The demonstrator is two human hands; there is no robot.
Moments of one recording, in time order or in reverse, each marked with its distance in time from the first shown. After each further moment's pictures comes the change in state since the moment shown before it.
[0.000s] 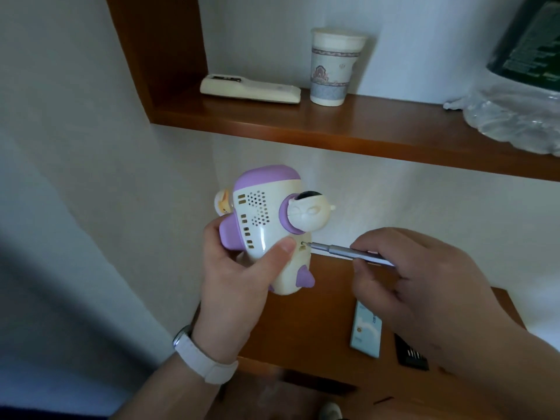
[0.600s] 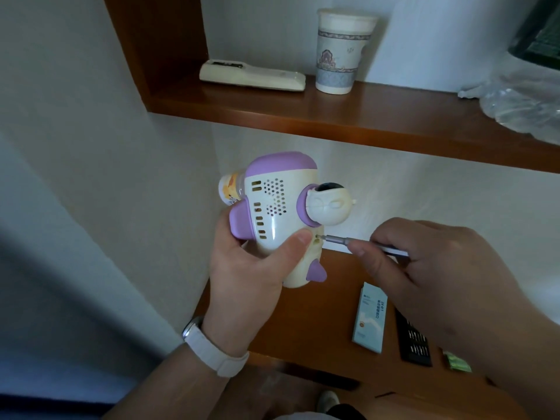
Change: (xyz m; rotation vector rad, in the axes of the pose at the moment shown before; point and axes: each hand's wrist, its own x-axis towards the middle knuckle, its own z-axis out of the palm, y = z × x) left_hand 0.003 0.001 0.012 0.101 0.001 0.067; right_hand 0.007 0.012 0.004 -0.087 -0.005 0.022
